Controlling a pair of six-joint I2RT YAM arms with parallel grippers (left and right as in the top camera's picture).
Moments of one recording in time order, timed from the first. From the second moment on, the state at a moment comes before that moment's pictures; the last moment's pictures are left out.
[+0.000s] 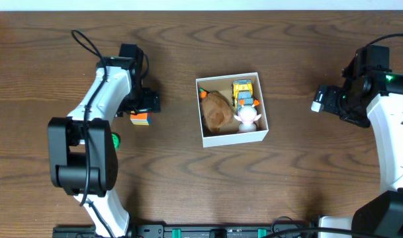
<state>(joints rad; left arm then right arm) -0.09 1.96 1.41 -1.02 -0.06 -0.23 -0.15 1.55 1.33 -1.12 -0.03 0.22</state>
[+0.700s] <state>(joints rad) -0.10 2.00 1.41 -0.99 -0.06 -0.25 -0.15 1.55 1.33 -1.12 -0.03 0.22</state>
